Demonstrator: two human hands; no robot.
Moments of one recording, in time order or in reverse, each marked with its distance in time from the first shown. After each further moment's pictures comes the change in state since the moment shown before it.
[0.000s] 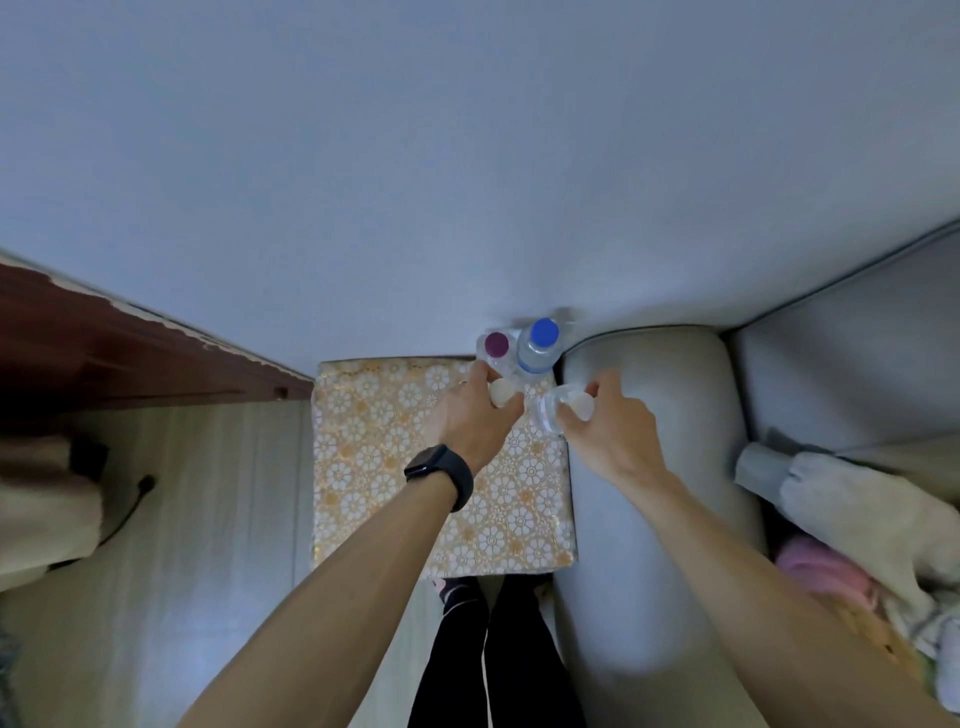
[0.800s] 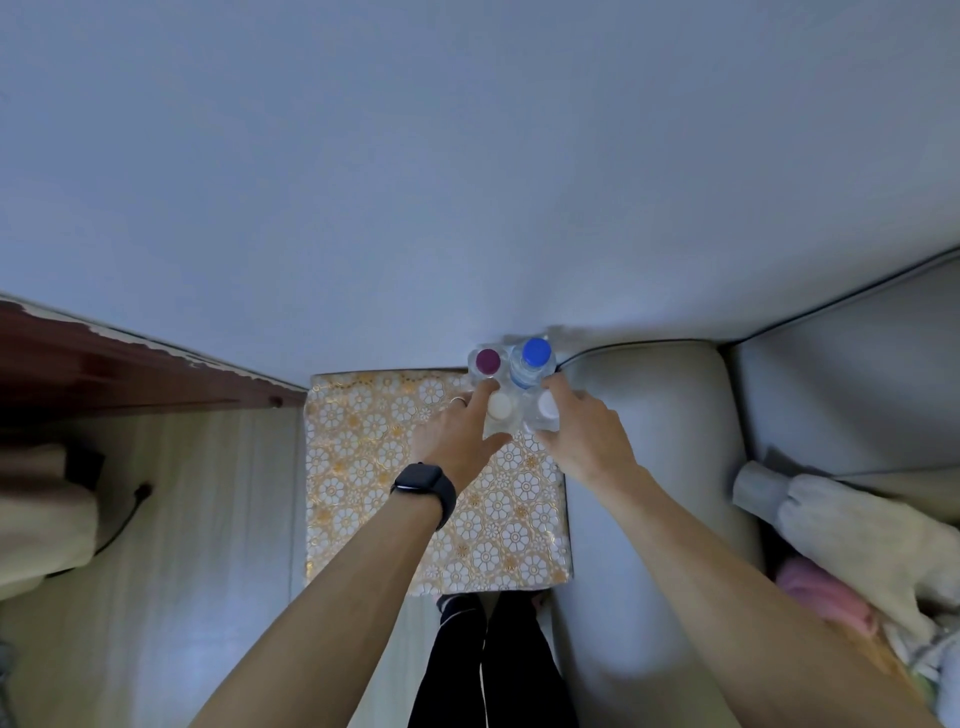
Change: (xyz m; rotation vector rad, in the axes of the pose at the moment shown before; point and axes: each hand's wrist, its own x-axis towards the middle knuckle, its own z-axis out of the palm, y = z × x) left_hand 0.018 -0.019 0.009 0.358 -0.068 0.190; right_hand 0.035 0.000 0.022 -0.150 -0.096 -0.242
